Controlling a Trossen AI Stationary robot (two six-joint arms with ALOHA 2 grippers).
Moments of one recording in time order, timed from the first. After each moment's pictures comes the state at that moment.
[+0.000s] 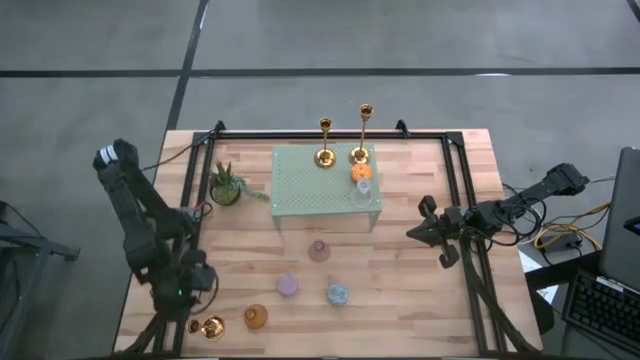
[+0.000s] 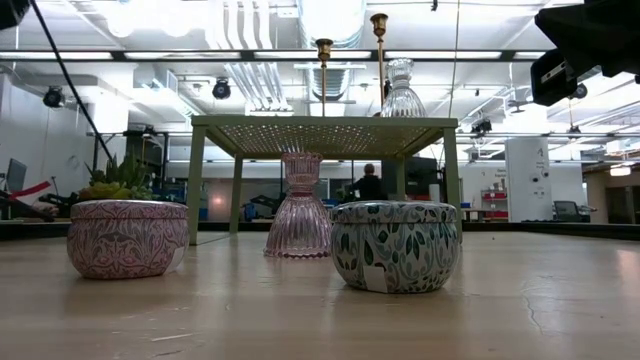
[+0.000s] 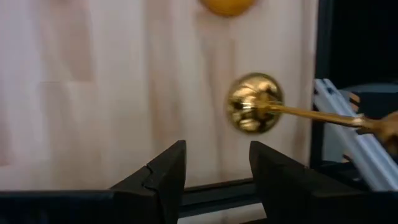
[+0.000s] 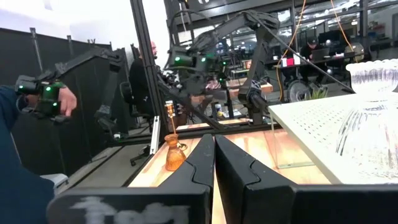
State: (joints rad) left arm -1.10 1.06 0.79 -0.88 -0.05 -1.11; right arm 0.43 0.38 0.01 0.53 0.25 0.18
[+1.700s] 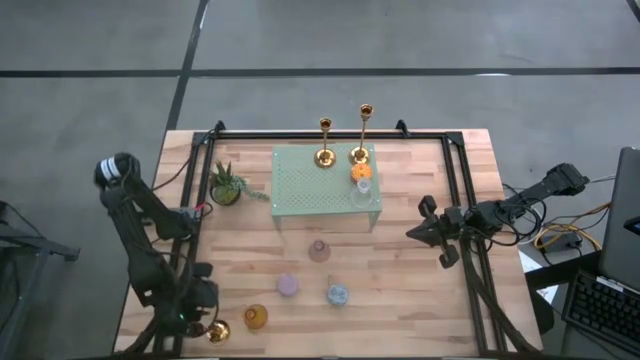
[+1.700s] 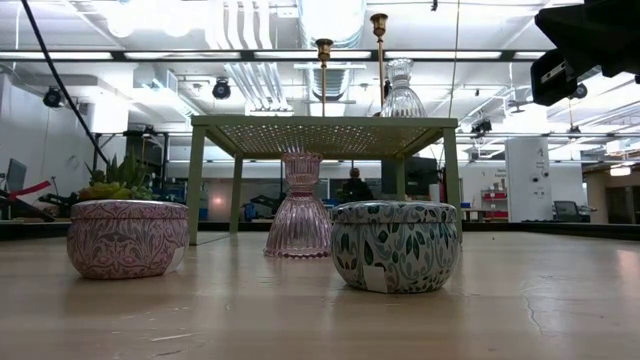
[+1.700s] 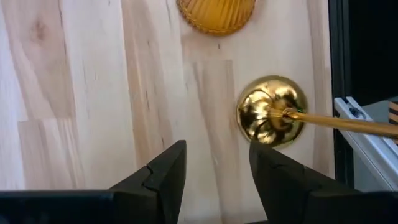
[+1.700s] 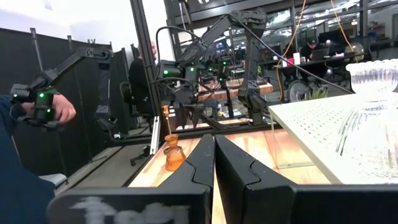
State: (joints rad) left arm -1.18 1.25 0.81 -0.77 -0.18 -1.10; right arm 0.43 0.38 0.01 0.53 0.25 0.18
